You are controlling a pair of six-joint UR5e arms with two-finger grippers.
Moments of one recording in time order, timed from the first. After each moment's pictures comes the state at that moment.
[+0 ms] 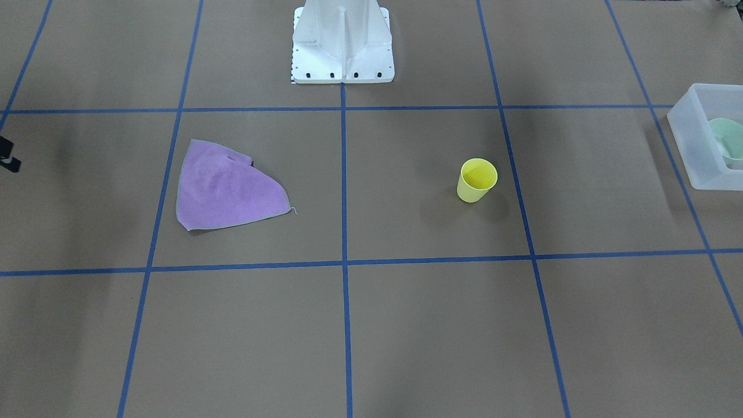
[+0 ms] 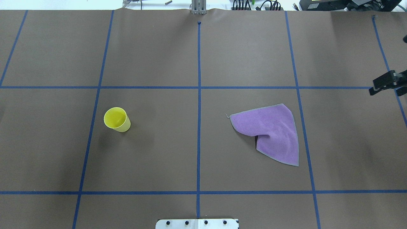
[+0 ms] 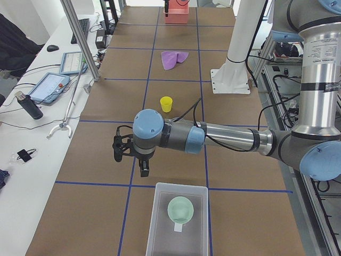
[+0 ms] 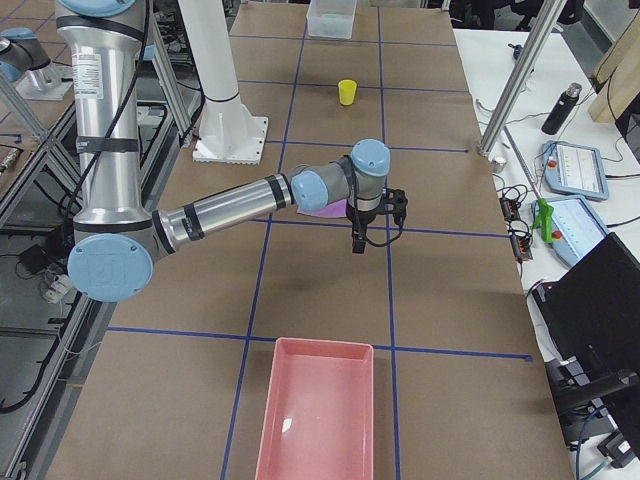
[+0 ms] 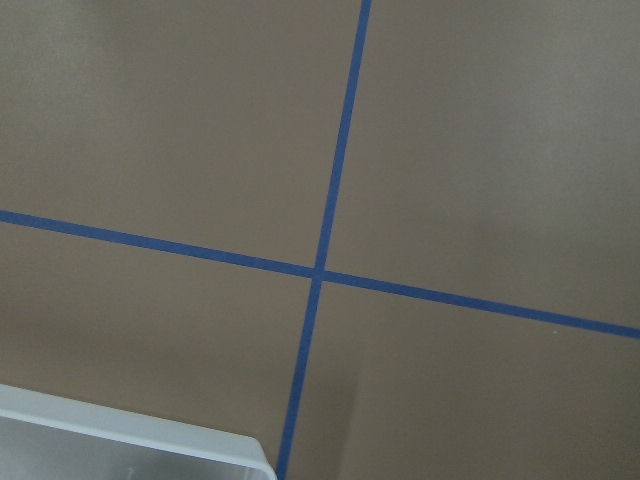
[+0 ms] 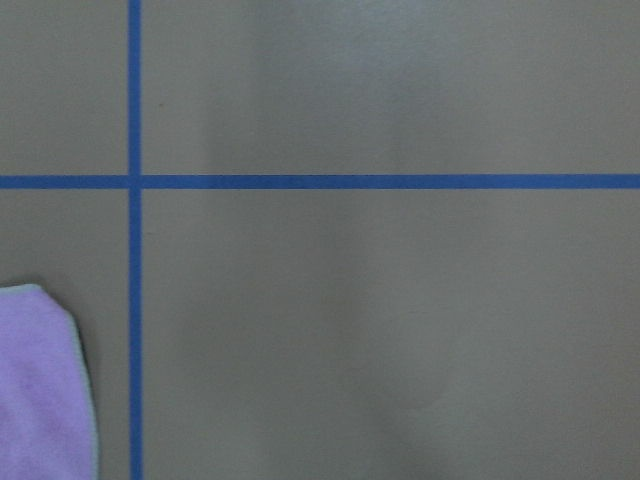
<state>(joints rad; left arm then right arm) -1.66 -1.53 -1.78 -1.64 -2.47 -0.34 1.18 -1.57 1.92 -1.50 2.35 0.57</state>
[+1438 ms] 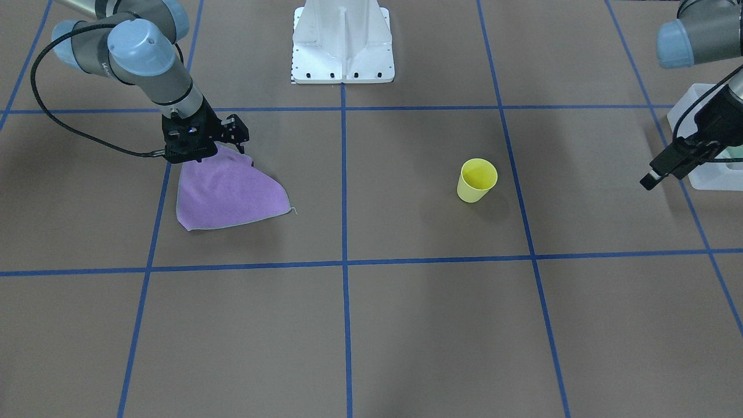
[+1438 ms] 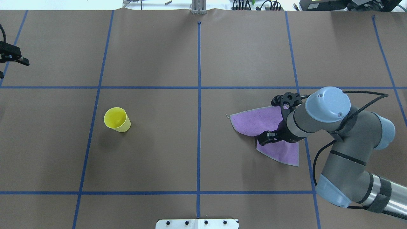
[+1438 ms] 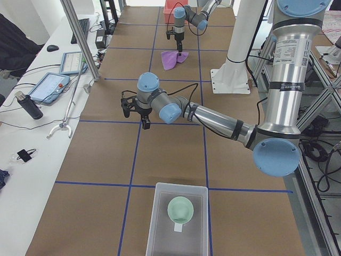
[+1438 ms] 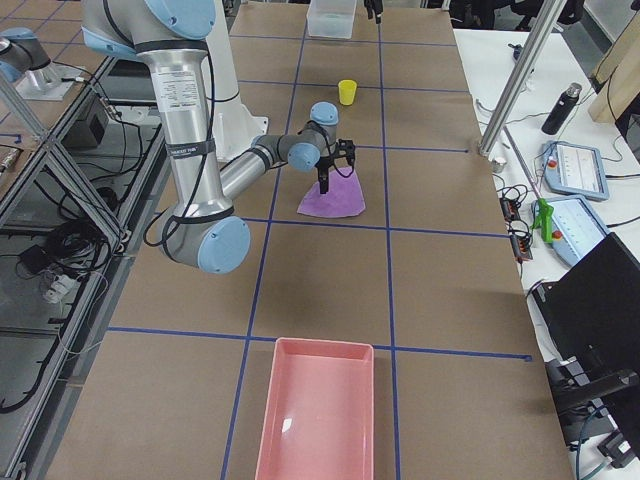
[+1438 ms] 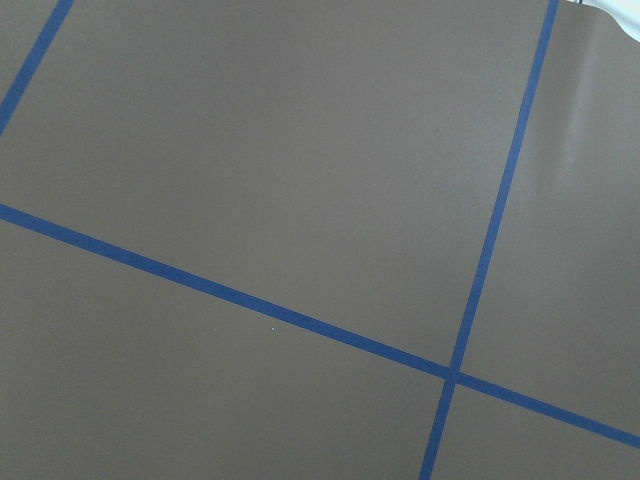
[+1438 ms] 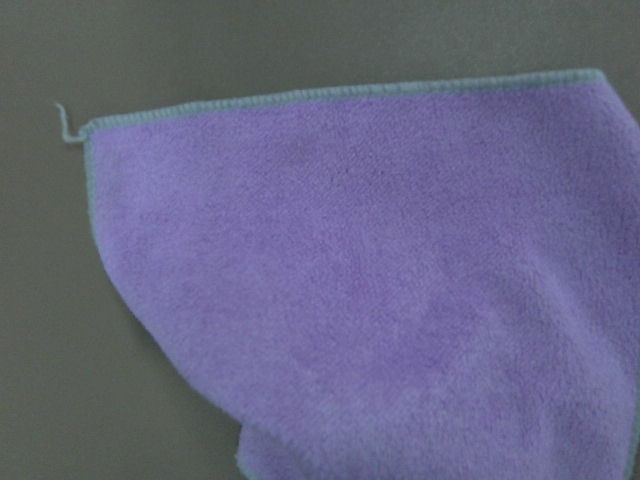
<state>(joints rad) -1.22 -1.64 -1.83 -1.99 -2.30 -1.12 0.55 -1.35 1.89 -1.34 2.00 1.04</state>
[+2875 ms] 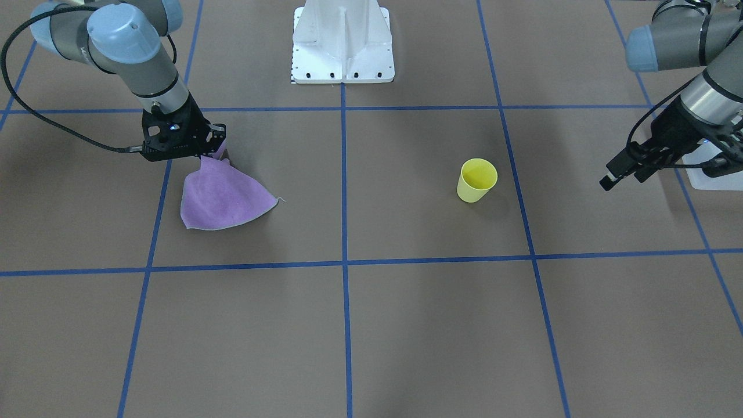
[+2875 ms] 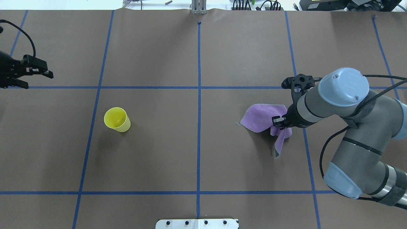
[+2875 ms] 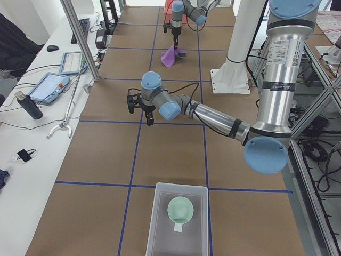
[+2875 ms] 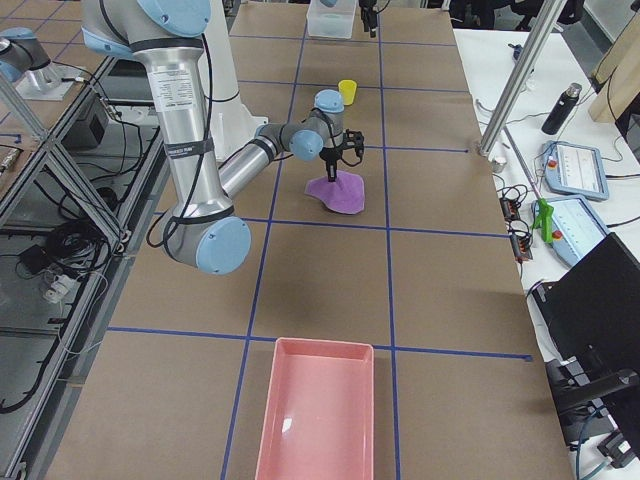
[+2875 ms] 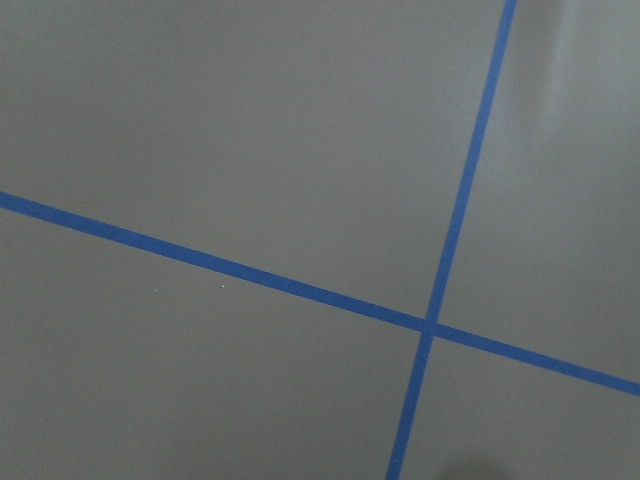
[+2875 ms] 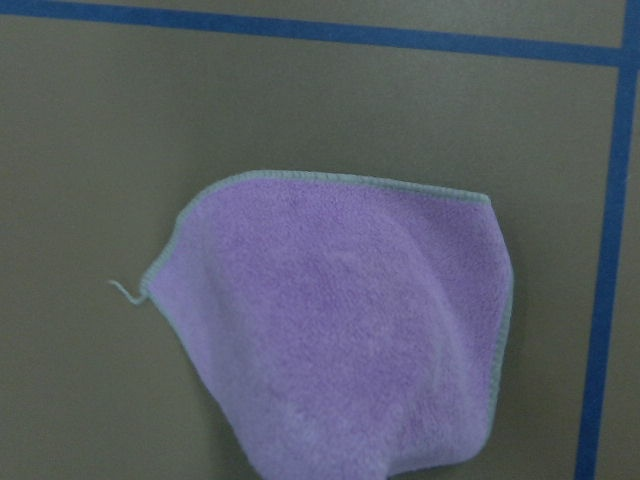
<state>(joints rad) -1.07 -1.66 -1.83 -2.03 -2.26 -1.18 0.65 -1.34 2.02 -1.50 1.97 1.02</state>
